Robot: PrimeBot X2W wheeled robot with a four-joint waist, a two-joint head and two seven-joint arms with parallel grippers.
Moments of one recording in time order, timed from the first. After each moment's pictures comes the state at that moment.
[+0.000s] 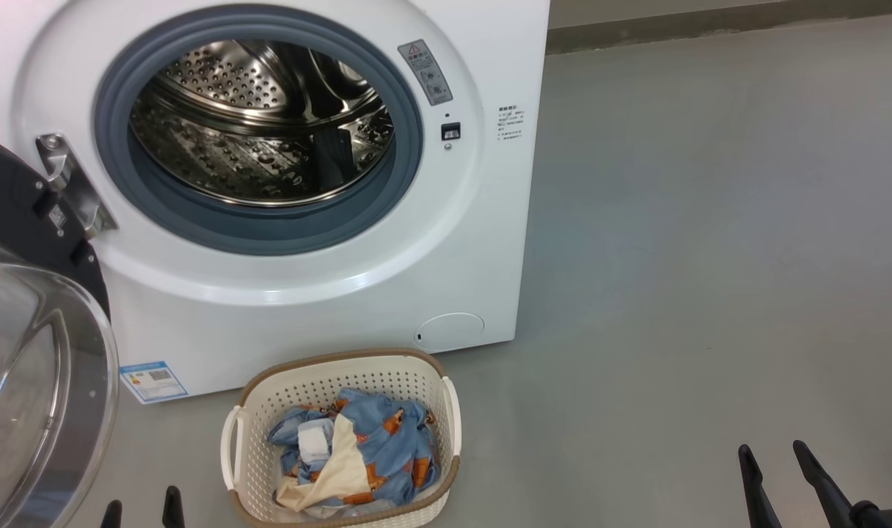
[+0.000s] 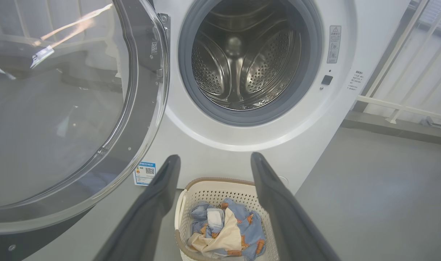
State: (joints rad) left arm 0.25 0.05 0.09 0.03 -0.33 -0.13 -0.25; right arm 0.20 -0.12 -0.10 0.07 0.22 0.12 -0.25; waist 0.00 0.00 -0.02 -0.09
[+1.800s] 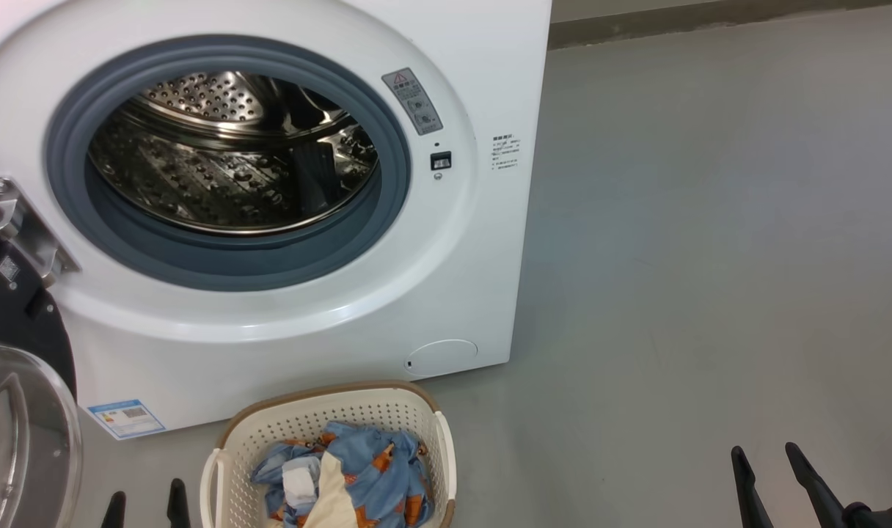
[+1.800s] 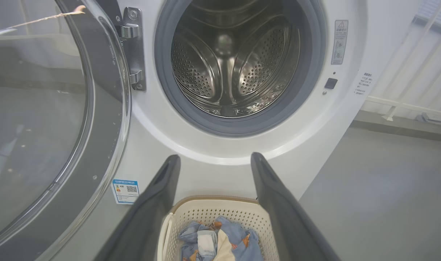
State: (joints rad) left arm 0.25 0.05 0.09 0.00 -0.34 -0.13 -0.25; right arm 0.20 -0.10 -0.09 0.07 0.22 0.12 -0.25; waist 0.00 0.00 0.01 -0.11
